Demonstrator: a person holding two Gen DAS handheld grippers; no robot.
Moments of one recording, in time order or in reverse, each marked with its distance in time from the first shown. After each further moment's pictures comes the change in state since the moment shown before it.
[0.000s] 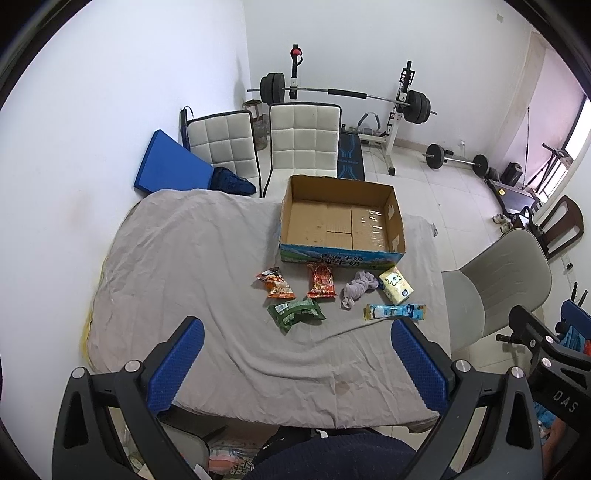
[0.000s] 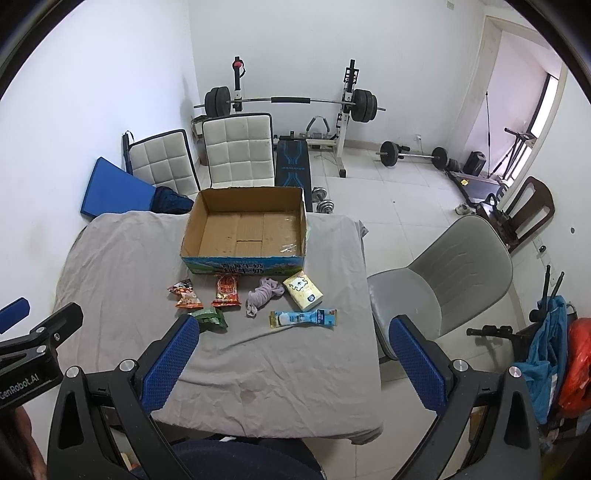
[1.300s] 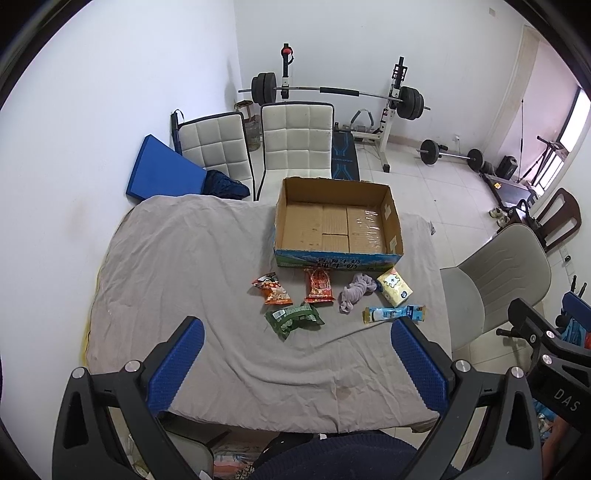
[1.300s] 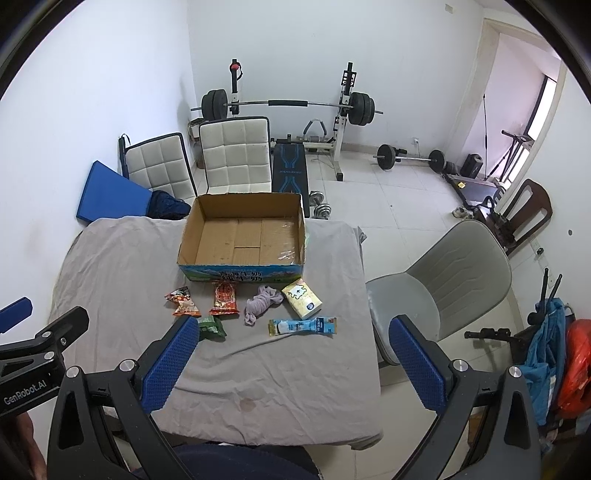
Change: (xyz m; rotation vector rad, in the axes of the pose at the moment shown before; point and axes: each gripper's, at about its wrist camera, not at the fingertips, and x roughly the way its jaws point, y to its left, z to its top) left arm 0.010 -0.003 0.010 0.028 0.007 -0.015; right arm 0.008 0.012 0.010 0.000 -0.012 -0.019
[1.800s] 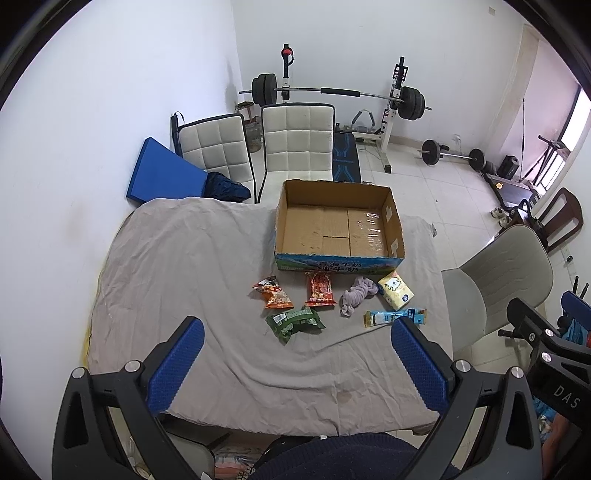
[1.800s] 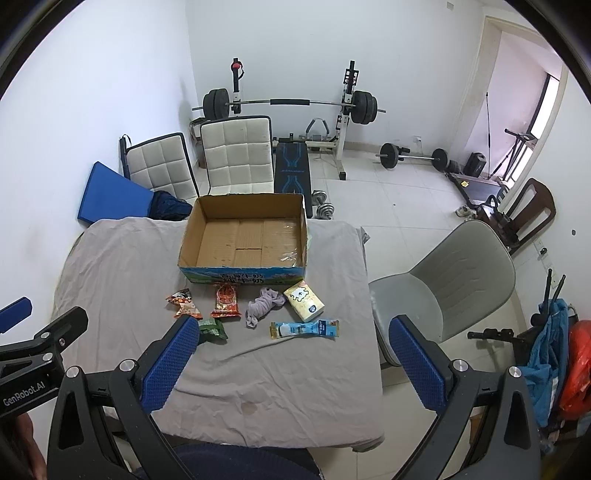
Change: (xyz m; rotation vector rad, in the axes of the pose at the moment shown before) left arm 0.004 -0.001 0.010 -0.002 -0.002 0.008; right arm 0.009 -0.007 0.007 0.001 0.002 0.015
